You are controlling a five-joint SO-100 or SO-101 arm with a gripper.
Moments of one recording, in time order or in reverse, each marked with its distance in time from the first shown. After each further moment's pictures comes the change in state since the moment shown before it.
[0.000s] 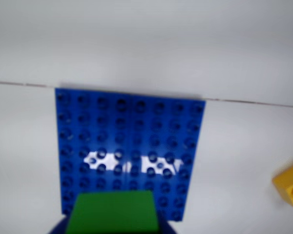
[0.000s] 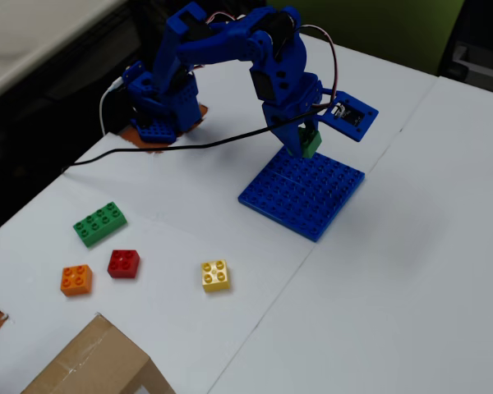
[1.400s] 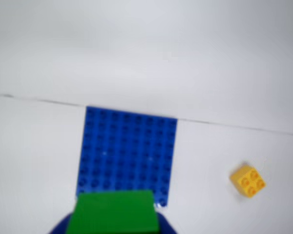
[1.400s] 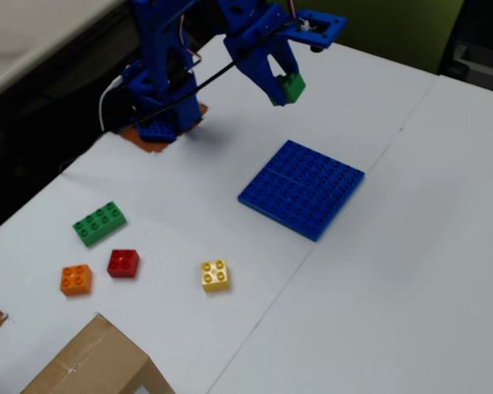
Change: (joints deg) arm -1.2 23.0 7.4 -0.1 -1.5
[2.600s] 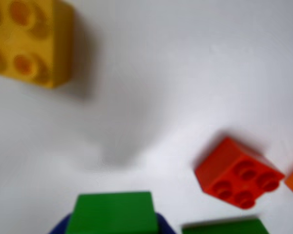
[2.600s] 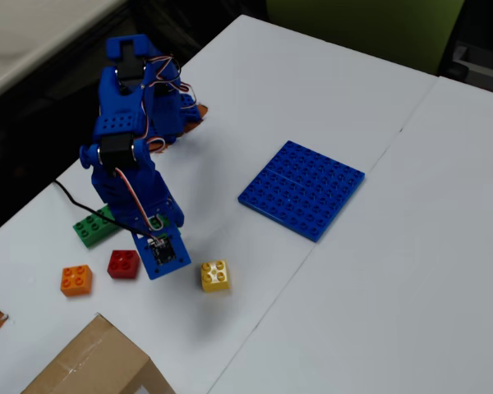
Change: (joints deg) arm 47.6 -22.9 12.9 -7.9 -11.2
